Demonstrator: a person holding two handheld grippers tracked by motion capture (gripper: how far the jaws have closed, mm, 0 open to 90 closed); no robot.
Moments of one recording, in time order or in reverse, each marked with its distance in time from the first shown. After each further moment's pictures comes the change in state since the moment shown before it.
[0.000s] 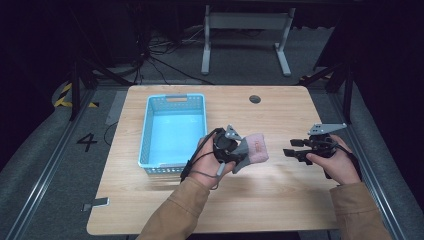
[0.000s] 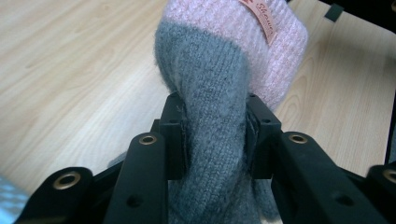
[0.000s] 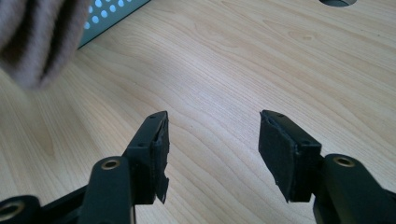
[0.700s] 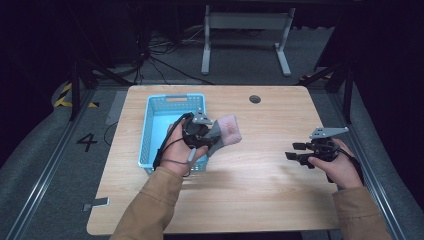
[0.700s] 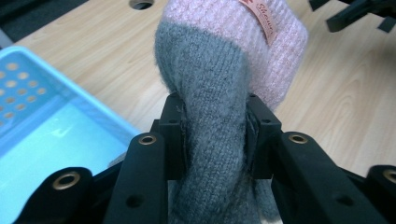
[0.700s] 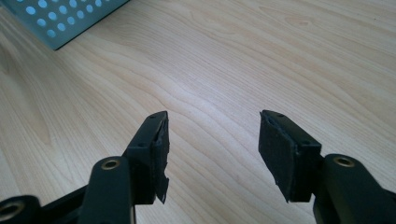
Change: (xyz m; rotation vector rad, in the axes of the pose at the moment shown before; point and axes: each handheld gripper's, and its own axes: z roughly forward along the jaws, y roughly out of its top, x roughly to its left) left arm 0.050 -0.009 -0.059 -0.036 0.136 -0.020; right arm 0.002 -0.011 -0.003 0.015 -0.018 0.015
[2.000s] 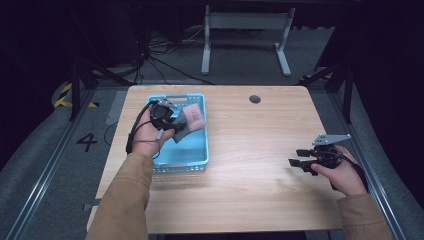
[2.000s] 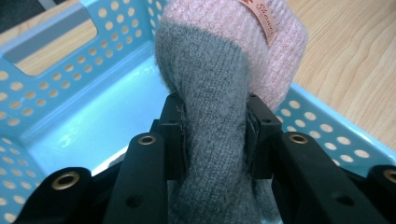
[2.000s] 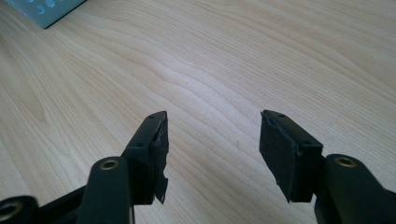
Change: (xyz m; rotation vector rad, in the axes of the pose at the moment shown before) left arm 0.102 -0.036 -0.004 0.084 0.077 -0.111; right arm 0.003 -0.020 -0.004 0.037 -0.023 0.026
